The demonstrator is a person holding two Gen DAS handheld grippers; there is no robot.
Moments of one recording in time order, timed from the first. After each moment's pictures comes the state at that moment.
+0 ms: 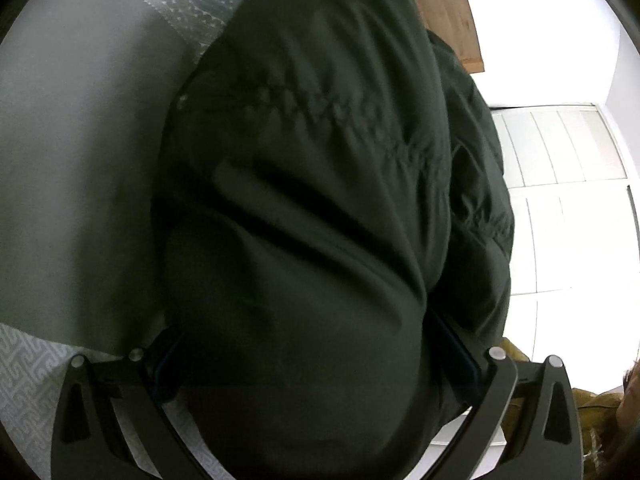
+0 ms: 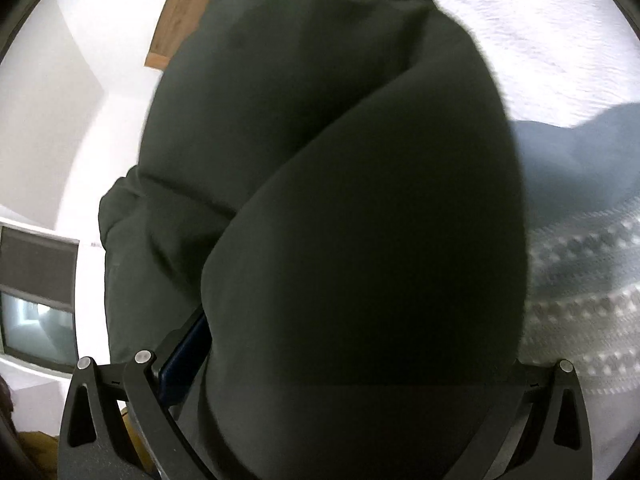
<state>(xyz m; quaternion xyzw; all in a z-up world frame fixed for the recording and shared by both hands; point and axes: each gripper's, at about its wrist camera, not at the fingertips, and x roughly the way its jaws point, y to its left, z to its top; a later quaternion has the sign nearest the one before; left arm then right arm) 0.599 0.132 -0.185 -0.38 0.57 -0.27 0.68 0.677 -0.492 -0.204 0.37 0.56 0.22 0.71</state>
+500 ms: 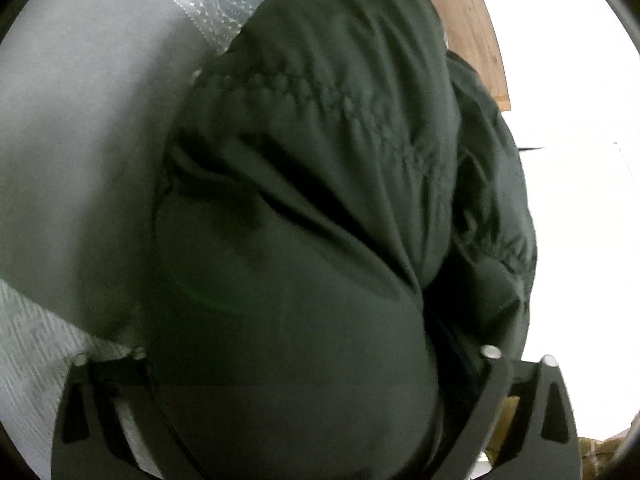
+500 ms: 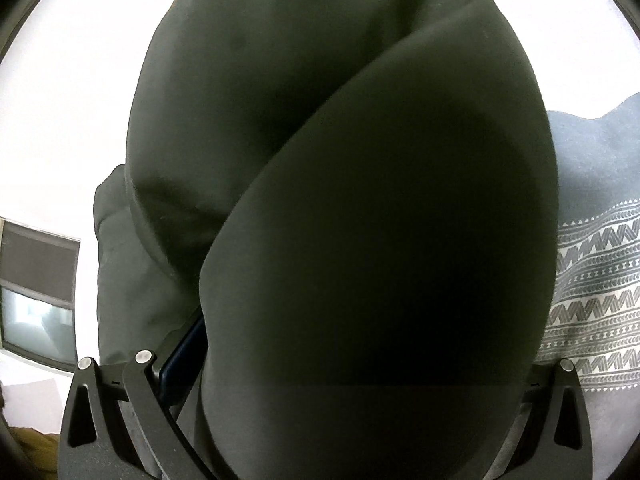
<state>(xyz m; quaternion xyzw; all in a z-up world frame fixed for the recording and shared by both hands) 0.577 0.104 -0.180 -0.41 0.54 -0.19 0.71 0.665 -0.472 -0.203 0.36 0.55 0.22 0.72</state>
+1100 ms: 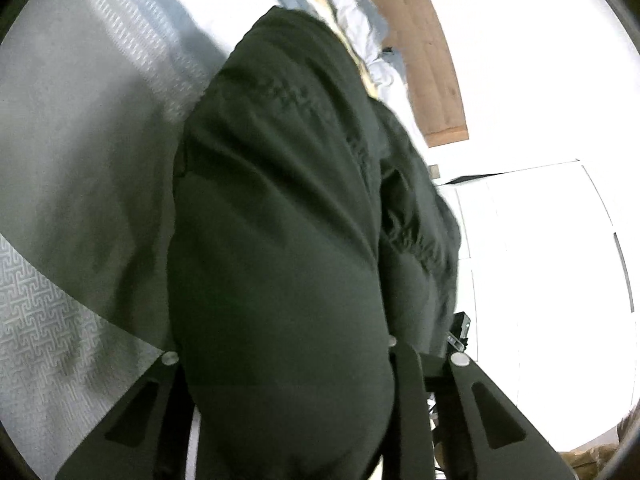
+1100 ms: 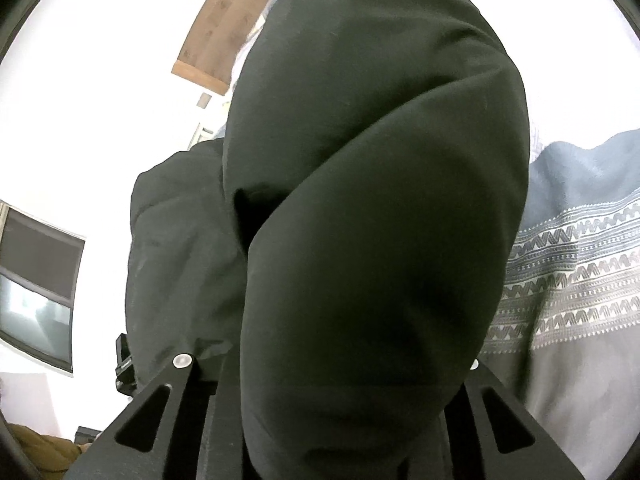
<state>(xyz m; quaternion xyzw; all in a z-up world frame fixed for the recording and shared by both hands) 0.535 0.118 -0.109 -0.45 0.46 -0.21 0.73 0.632 -0.442 -0.139 0.35 0.50 0.21 0.76</state>
